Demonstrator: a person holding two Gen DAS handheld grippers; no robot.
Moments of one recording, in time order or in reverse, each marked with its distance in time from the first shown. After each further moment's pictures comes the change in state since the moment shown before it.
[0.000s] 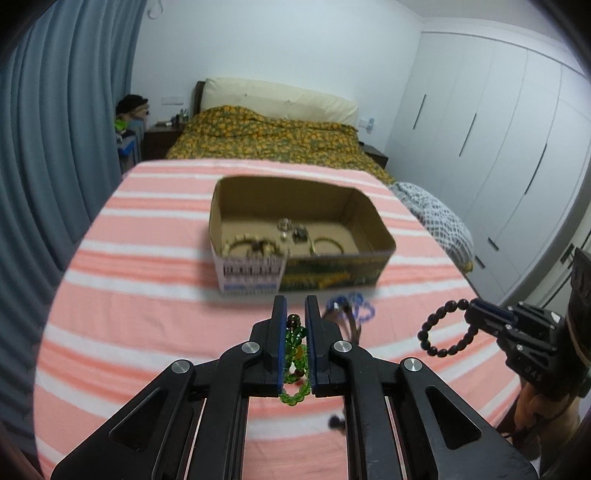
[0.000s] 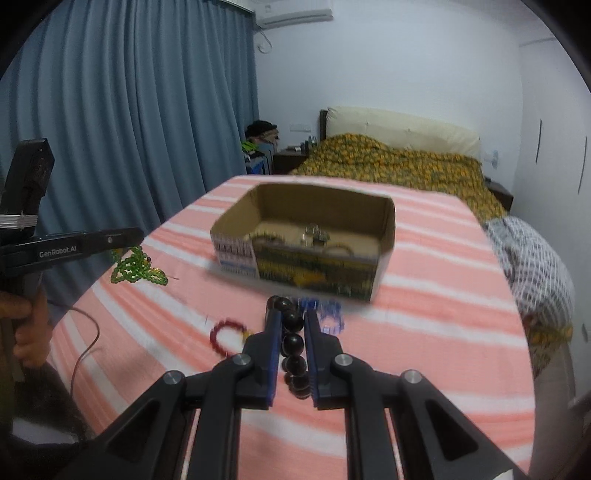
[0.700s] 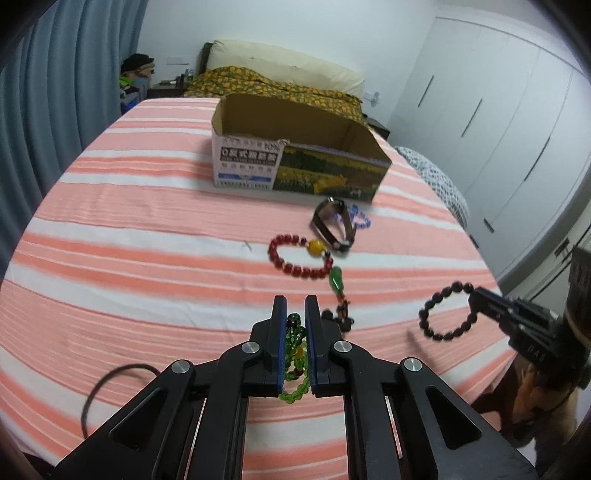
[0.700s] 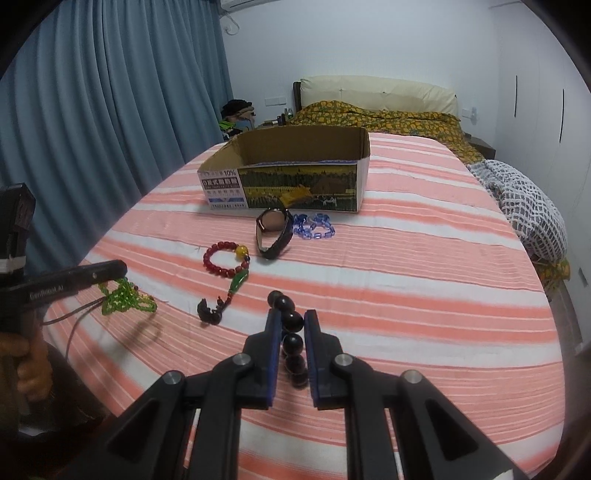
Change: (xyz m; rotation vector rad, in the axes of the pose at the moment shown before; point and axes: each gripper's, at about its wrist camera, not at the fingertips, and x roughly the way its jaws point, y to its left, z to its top) left arm -0.005 -0.003 -0.115 -0.081 0.121 -0.026; right arm -0.018 0.002 -0.097 0.133 0.104 -0.033
